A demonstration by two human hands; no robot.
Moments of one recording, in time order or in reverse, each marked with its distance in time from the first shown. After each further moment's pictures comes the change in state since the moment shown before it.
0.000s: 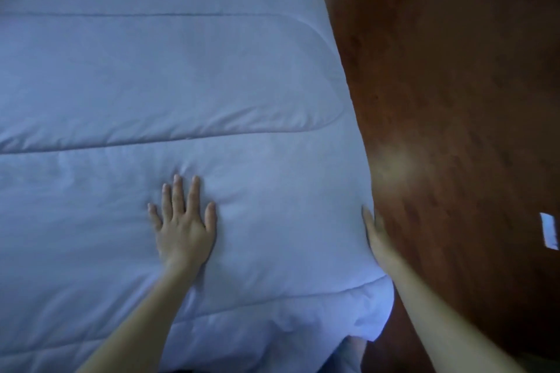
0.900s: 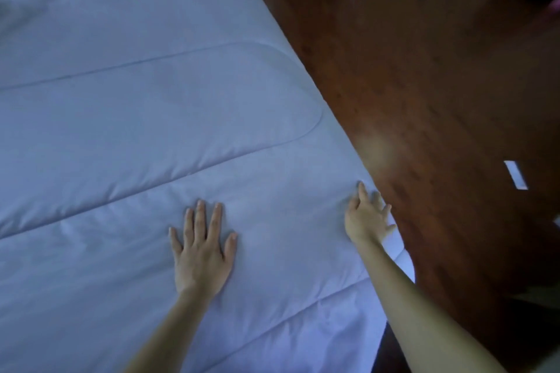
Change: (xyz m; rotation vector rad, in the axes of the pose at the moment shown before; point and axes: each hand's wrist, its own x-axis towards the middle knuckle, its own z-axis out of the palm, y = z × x) left_hand 0.025 -0.034 -0.018 0.114 -0.088 0.396; right_hand -0.053 -0.090 0.045 -0.274 0.235 0.338
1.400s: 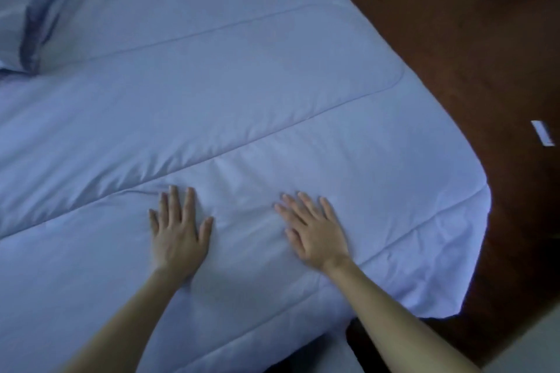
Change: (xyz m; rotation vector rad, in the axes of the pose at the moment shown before) left_hand -0.052 -0.322 -0.047 -0.041 -0.059 -0.001; right_hand -0.309 -0.133 0.159 -0.307 0.082 -1.029
